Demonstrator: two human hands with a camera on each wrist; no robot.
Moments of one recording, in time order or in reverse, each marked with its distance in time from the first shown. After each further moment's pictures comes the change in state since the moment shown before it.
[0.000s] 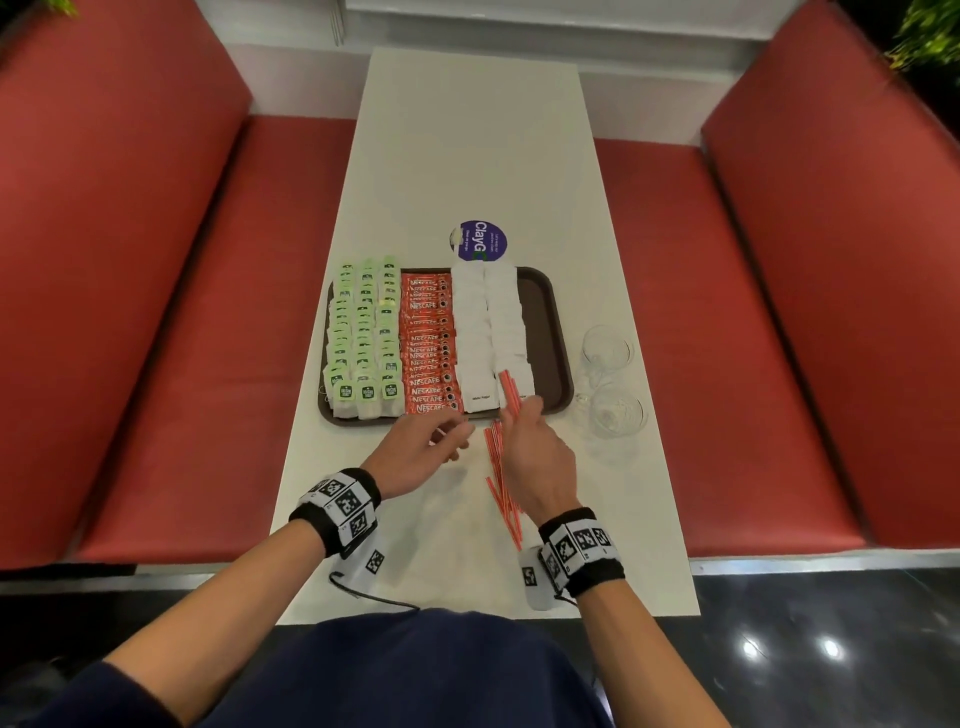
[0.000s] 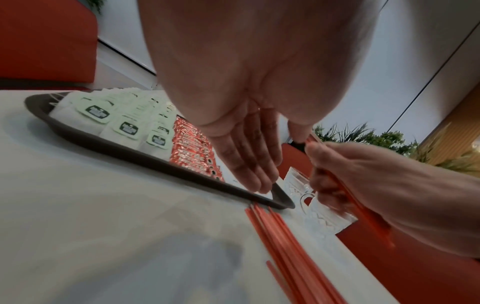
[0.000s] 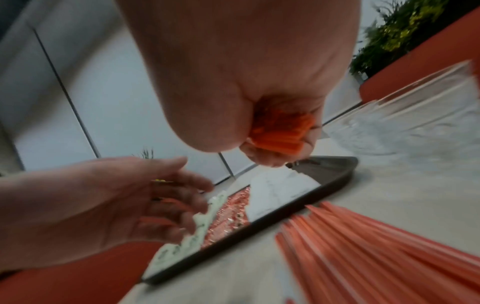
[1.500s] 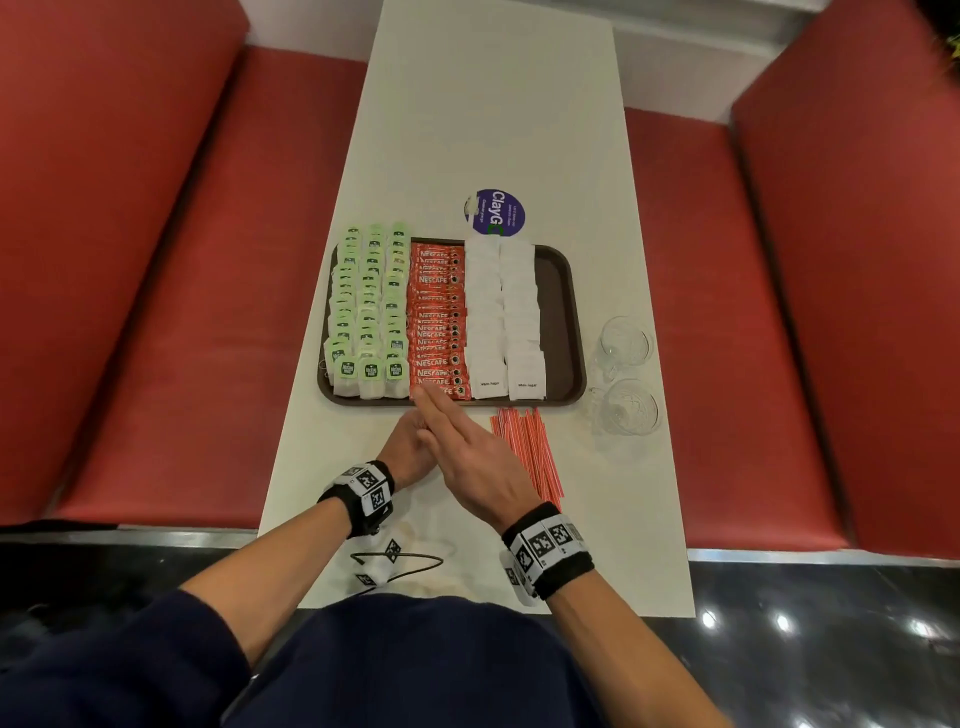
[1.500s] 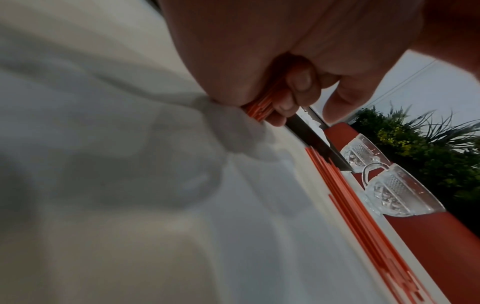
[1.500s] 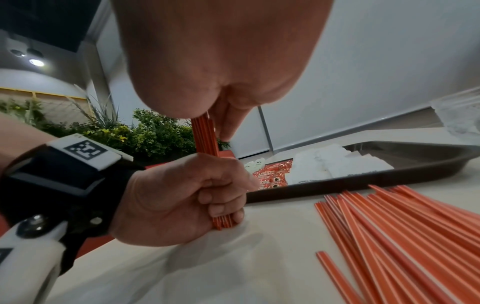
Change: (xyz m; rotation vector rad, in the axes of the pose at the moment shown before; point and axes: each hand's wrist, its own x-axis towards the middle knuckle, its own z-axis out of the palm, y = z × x) left_hand 0.016 -0.063 0.028 -0.144 0.175 -0.029; right_hand -0.009 -0.049 0.027 0.052 -0.208 -0.609
